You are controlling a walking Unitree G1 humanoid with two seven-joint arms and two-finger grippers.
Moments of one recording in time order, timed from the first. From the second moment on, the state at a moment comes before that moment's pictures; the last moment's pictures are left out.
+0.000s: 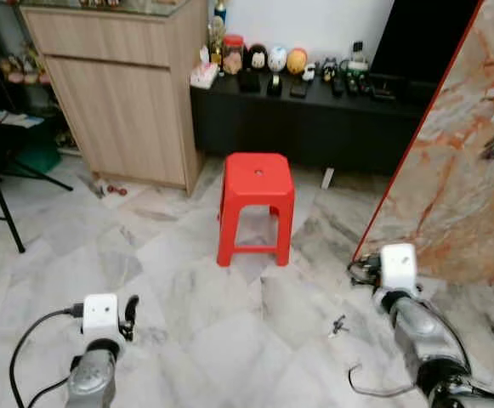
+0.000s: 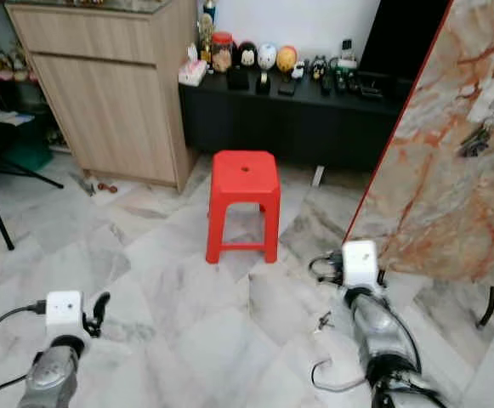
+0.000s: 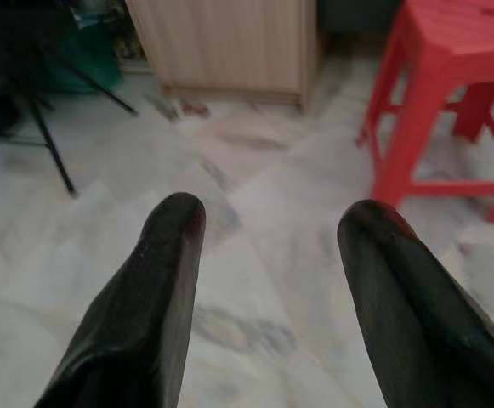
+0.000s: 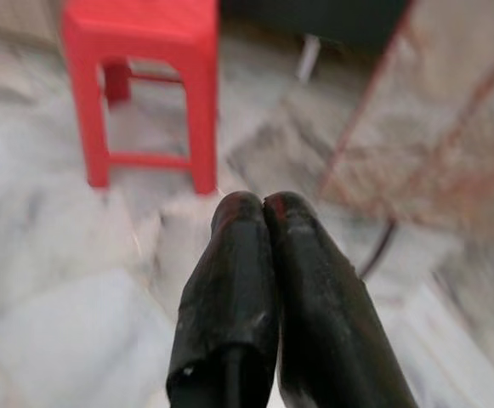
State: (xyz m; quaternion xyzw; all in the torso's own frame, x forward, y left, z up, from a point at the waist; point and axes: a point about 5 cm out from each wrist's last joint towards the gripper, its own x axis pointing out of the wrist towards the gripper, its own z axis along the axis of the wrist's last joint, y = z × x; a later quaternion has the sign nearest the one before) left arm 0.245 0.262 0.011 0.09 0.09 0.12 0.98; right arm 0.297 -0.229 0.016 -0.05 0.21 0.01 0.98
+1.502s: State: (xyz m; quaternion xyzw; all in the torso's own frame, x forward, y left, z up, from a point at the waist) left arm 0.243 0.129 0.124 0.11 0.08 -0.37 0.92; right arm 0.324 -0.086 0.133 -0.07 0.13 0.40 0.90
